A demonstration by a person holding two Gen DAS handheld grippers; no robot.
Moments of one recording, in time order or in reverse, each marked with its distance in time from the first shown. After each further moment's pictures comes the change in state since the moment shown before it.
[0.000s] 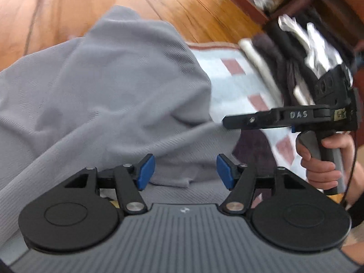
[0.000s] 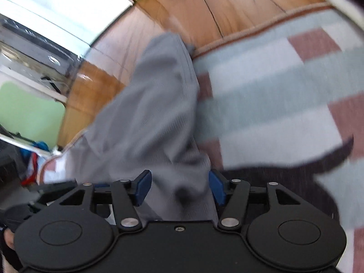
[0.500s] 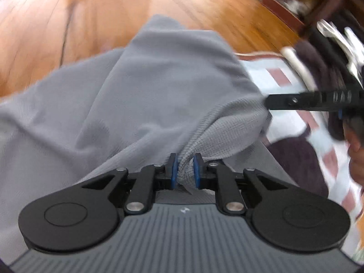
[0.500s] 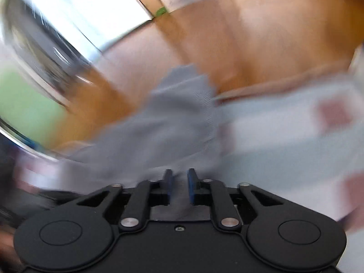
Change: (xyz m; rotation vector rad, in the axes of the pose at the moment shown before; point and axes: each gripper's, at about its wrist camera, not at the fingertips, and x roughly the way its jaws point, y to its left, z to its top) left arm 0.000 0.058 0.005 -0.158 -0.070 0.156; right arm 0.020 0.033 0.034 -0.195 -0.146 -0.191
